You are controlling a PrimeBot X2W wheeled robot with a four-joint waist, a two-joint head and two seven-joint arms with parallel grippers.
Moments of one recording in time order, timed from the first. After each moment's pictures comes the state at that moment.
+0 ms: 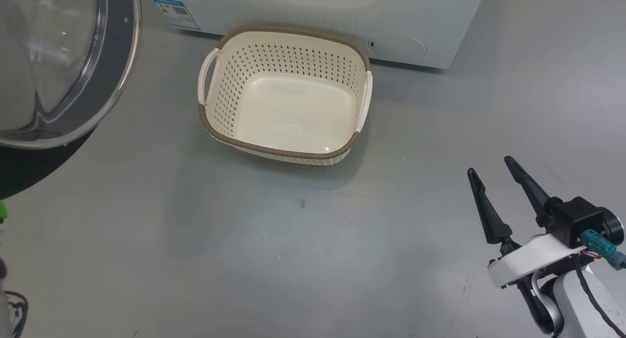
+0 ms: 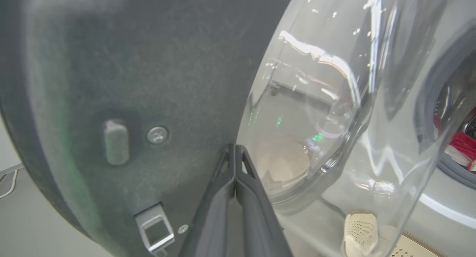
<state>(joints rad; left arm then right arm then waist) -0.48 0.28 0.23 0.58 -0.61 0.06 -0.22 -0.12 -0.25 0.23 0.13 0.32 0.10 -0.20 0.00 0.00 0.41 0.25</state>
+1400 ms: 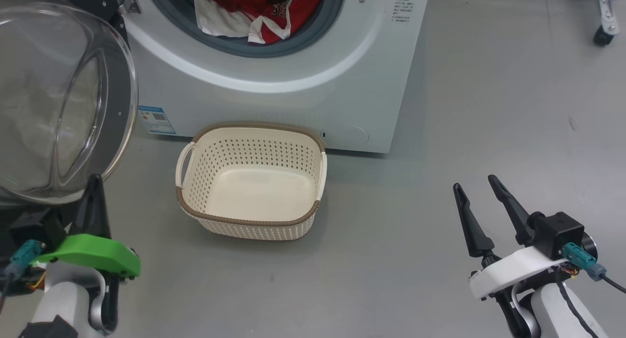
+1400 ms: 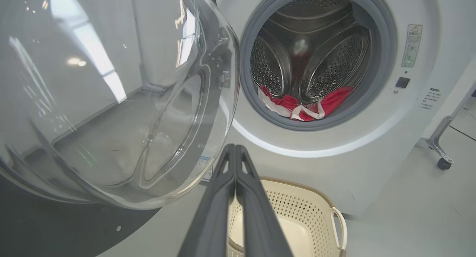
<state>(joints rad) -0.31 0.15 -0.04 0.50 -0.45 -0.05 -0.24 -0.11 -0.16 0.23 0.23 0.35 0.10 -0.24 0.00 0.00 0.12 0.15</state>
